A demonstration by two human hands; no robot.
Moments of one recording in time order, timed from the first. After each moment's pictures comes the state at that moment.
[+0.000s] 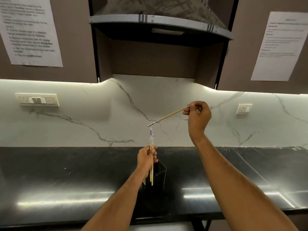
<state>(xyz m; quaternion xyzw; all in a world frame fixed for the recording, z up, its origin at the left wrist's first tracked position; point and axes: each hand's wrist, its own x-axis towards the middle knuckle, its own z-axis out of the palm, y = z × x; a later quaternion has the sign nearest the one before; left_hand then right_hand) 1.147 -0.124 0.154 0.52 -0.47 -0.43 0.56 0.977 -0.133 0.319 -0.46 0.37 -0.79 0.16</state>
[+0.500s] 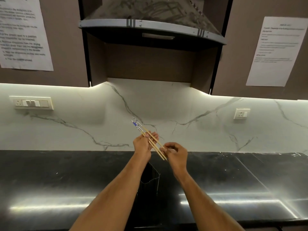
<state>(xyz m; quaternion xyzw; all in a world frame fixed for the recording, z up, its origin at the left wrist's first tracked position) 1.106 -0.168 0.231 0.35 -0.20 -0.59 0.70 0.978 -0.130 0.196 -0.52 0.49 -0.62 0.32</state>
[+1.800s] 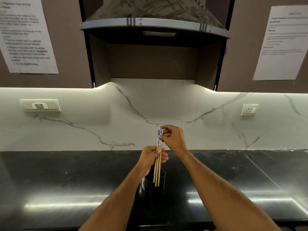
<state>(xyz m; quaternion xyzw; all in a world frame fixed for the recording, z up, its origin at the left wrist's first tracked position) 1.124 -0.128 0.189 0.44 -0.53 -0.52 0.51 0.991 -0.171 0.243 -0.71 0.45 -0.51 0.18</state>
